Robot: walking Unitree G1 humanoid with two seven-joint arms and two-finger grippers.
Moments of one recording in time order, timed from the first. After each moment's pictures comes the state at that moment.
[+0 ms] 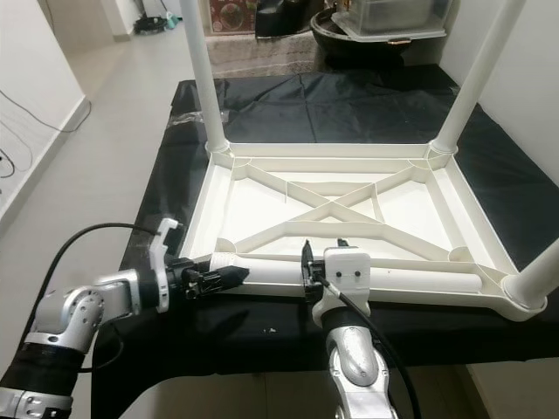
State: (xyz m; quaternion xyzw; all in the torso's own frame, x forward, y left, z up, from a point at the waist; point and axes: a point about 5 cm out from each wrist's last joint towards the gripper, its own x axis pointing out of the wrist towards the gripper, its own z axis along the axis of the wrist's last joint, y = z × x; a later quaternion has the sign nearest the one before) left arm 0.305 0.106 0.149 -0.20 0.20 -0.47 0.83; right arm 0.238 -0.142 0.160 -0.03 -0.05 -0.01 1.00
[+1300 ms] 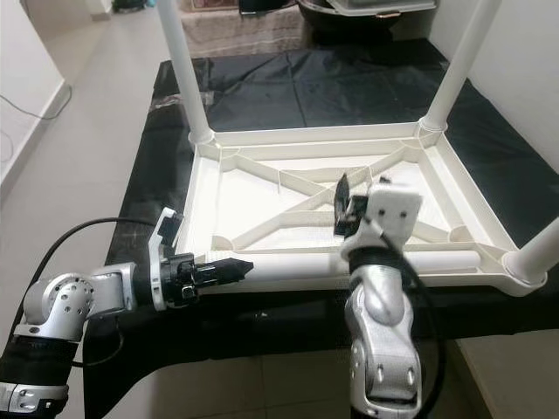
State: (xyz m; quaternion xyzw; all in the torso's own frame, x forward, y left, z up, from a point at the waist) left arm 0.287 0.103 0.170 -0.30 0.20 -0.57 0.74; right arm 0.266 -0.167 0.227 0.01 -0.16 -0.07 0.98
